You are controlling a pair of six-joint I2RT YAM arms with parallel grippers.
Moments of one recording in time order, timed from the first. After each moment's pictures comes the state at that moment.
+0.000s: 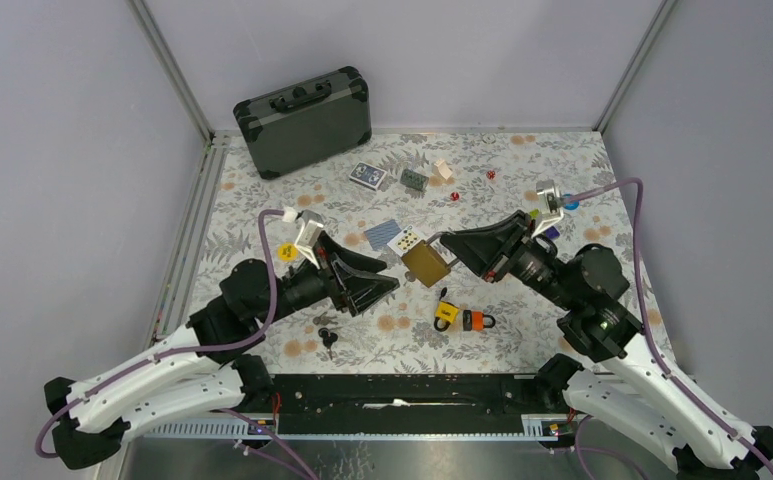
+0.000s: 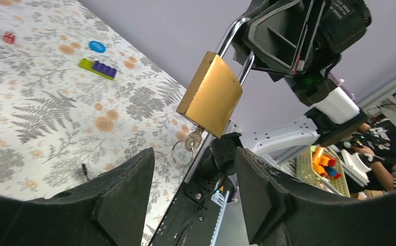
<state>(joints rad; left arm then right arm) -1.02 0.66 0.73 0.02 0.10 -0.59 0.73 0.65 0.77 0.12 -0.26 0.72</state>
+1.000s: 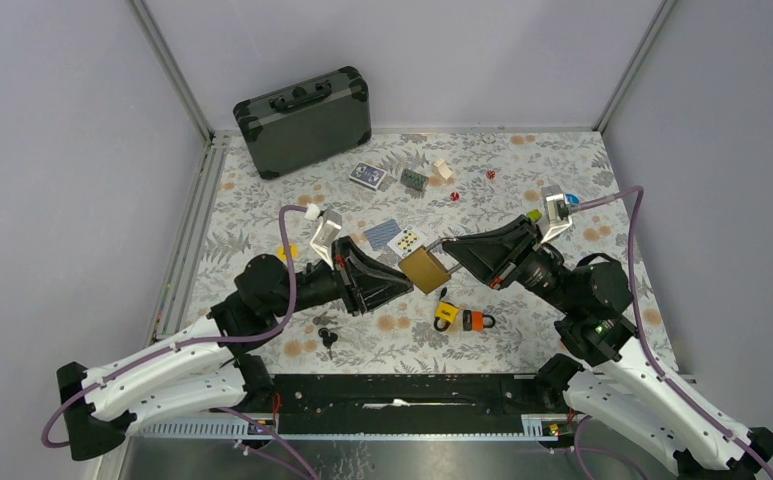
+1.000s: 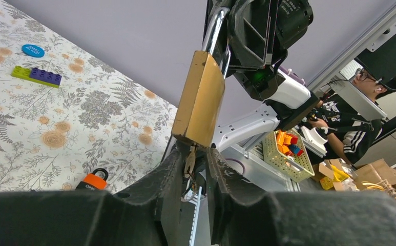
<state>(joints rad) -1.02 0.77 0.71 0.25 0.30 -0.64 0.73 0.60 0.68 0.36 -0.33 0.84</state>
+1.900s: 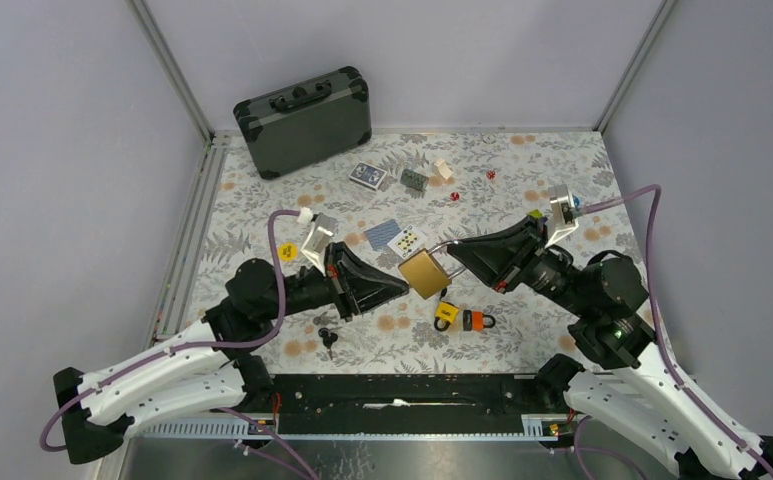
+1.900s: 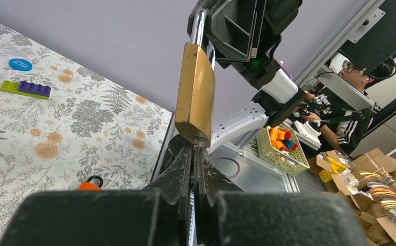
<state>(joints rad) -1.02 0.74 0.70 0.28 0.35 -0.62 0.73 0.59 0.79 0.16 -0.33 0.69</state>
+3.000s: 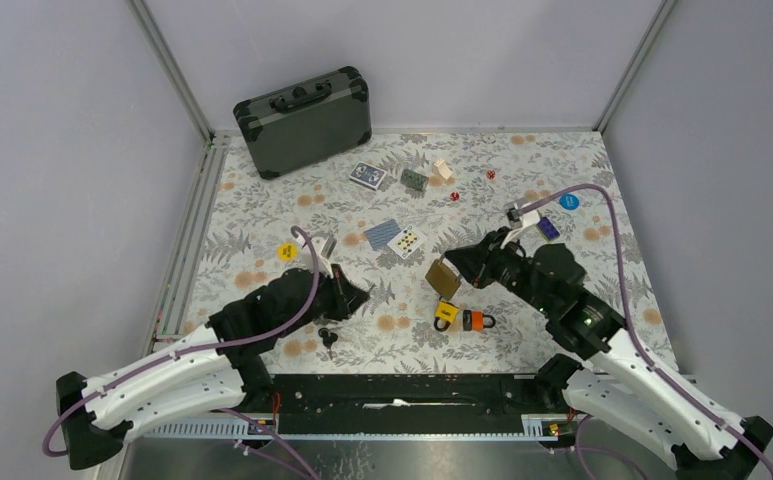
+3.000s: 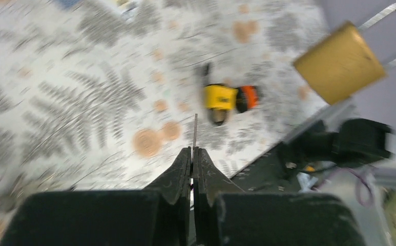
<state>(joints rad) -1.00 0.70 0.63 -0.32 -0.14 -0.73 0.73 0.65 0.71 -0.15 -0.07 0.50</state>
